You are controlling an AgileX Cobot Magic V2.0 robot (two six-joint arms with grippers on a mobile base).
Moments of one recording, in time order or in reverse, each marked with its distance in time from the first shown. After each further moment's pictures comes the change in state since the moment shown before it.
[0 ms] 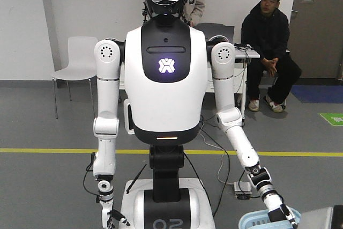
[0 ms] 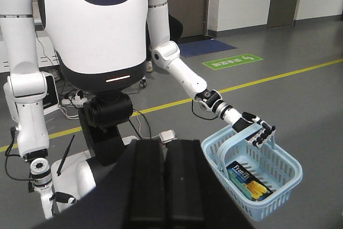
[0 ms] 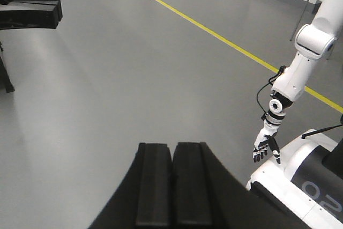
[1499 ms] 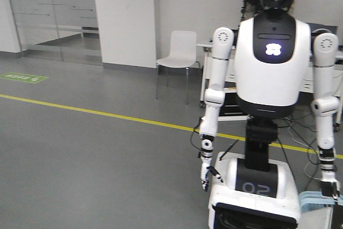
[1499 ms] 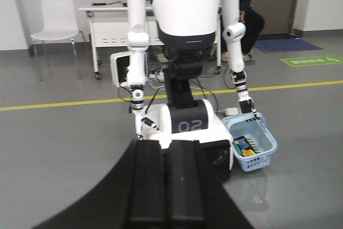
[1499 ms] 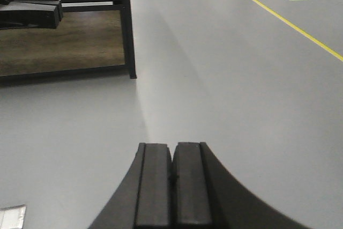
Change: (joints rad) left arm 0.000 0.000 0.000 0.000 0.000 0.000; right arm 0.000 -0.001 0.000 0.000 0.000 0.000
